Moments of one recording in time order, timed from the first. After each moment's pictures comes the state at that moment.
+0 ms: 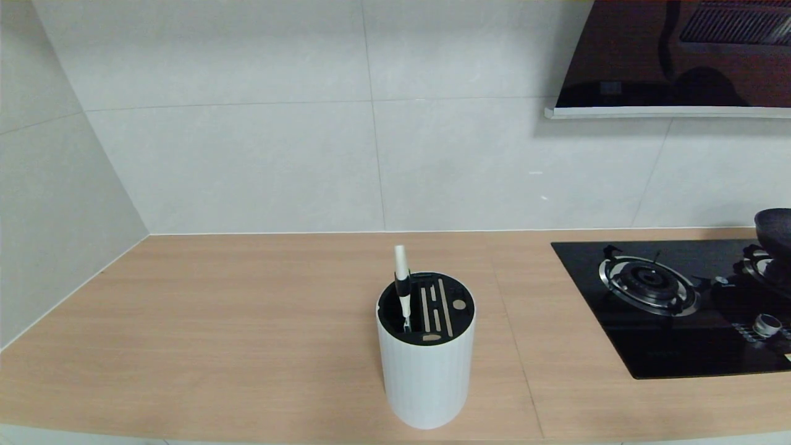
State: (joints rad) left arm -0.01 0.00 -0.09 -0.17 0.35 0.17; right arm 0.00 0.01 -0.13 -0.14 -0.13 -0.04
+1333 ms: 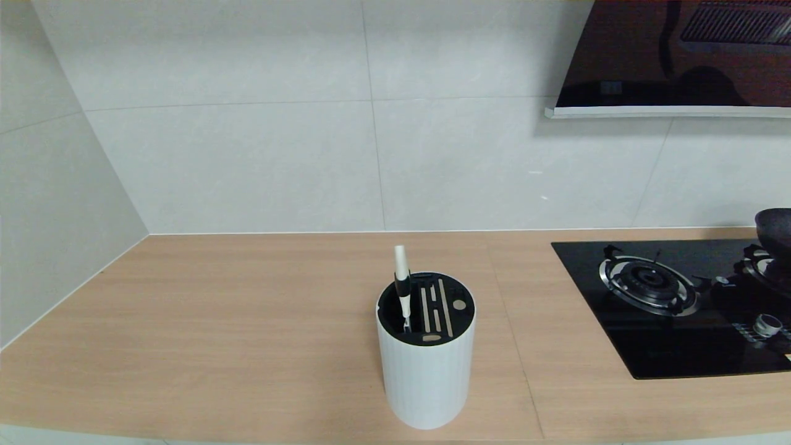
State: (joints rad) left arm 0.00 0.00 0.00 0.00 -0.01 0.00; right arm 0.00 0.00 0.00 0.00 -0.02 0.02
